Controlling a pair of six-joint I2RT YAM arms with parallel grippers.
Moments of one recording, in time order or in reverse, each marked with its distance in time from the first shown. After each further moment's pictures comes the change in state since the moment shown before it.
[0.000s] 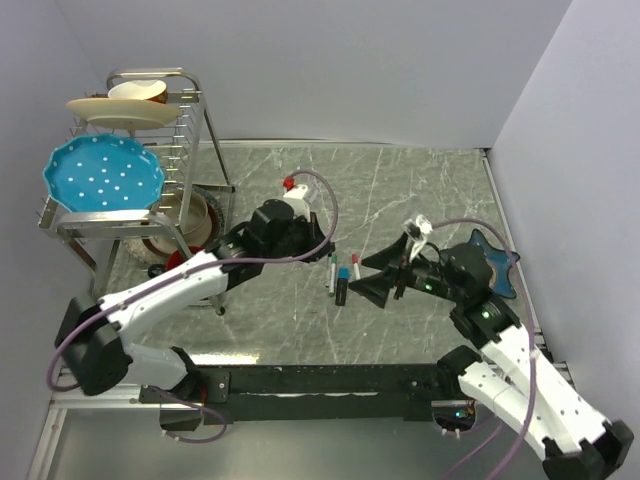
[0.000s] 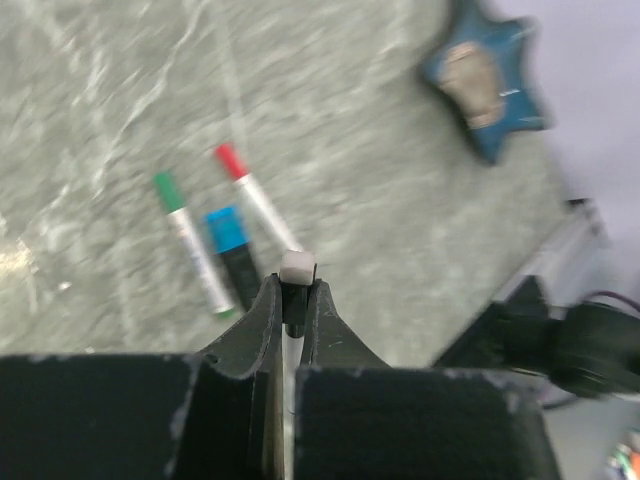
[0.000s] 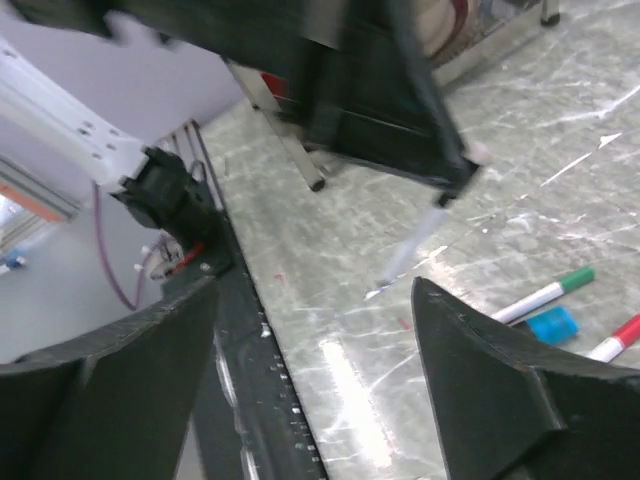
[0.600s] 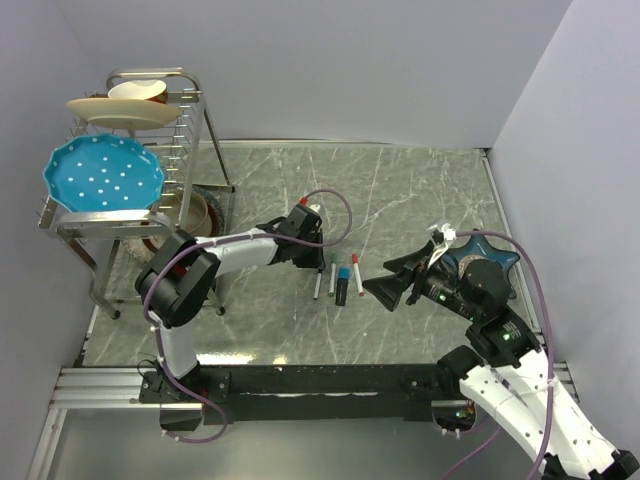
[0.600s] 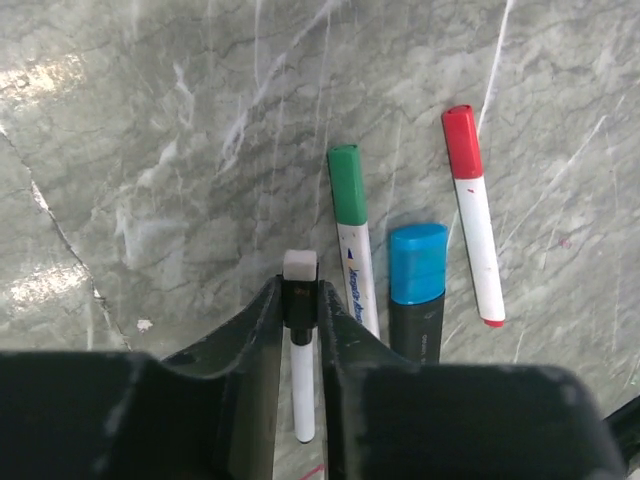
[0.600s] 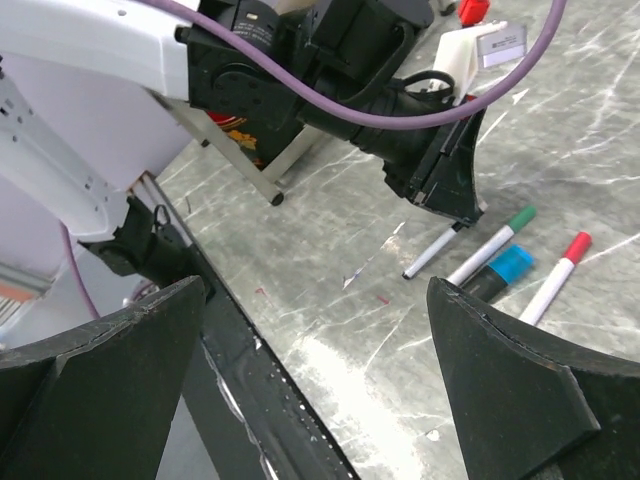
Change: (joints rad) left arm 0.108 0.512 0.098 -0.042 0.000 -0.016; right arm 0.000 -0.156 0.015 -0.213 0.222 0.087
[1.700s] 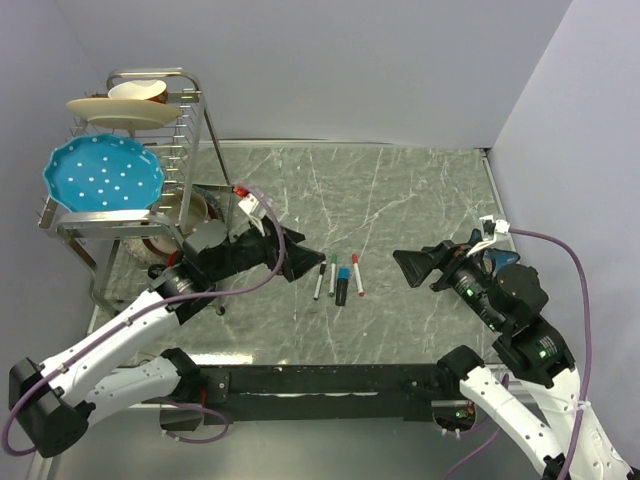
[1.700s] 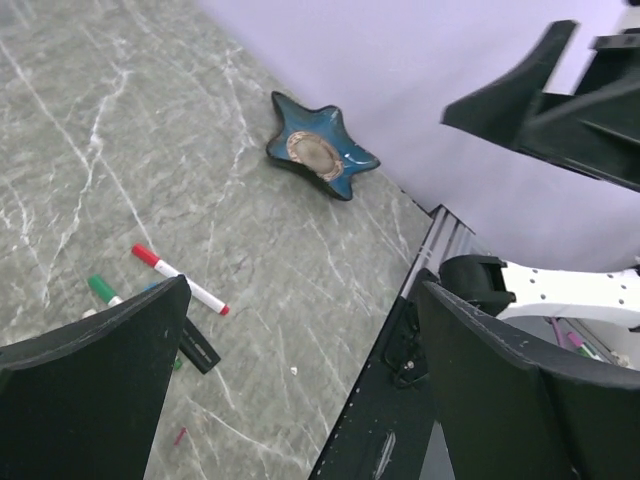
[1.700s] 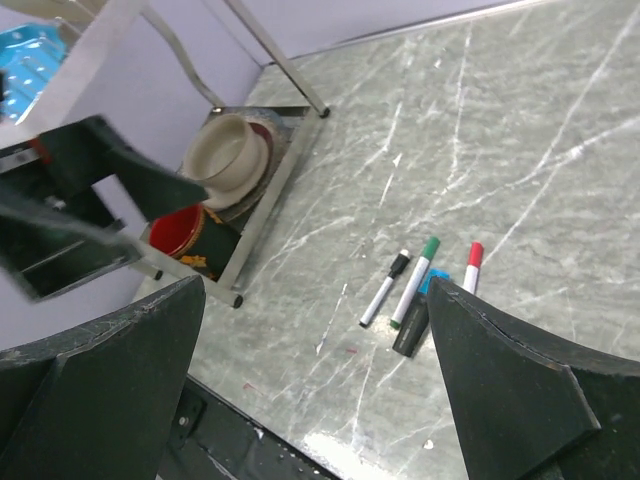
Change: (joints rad) left arm -0.011 -0.909 -0.337 0.280 0.255 0.105; right arm 0.000 -0.040 0.231 -0.238 0.397 0.130
